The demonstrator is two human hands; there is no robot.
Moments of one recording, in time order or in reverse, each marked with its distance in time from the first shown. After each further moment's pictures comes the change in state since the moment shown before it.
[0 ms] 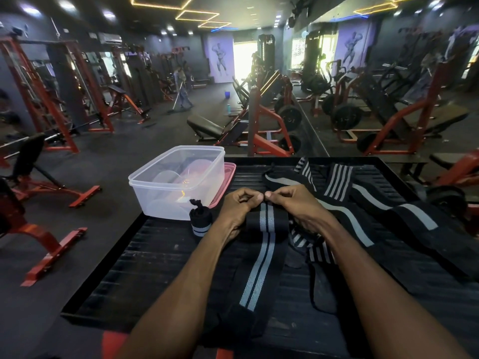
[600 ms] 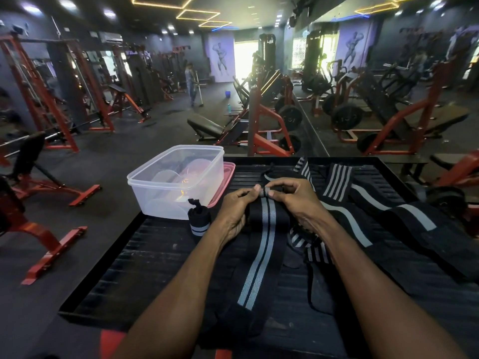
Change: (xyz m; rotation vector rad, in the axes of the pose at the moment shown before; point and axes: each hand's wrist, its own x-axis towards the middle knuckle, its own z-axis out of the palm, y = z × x) left_hand 0.001 0.002 0.007 -0.266 0.009 -0.101; right_hand 0.001 -0.003 0.003 0.071 0.127 -0.153
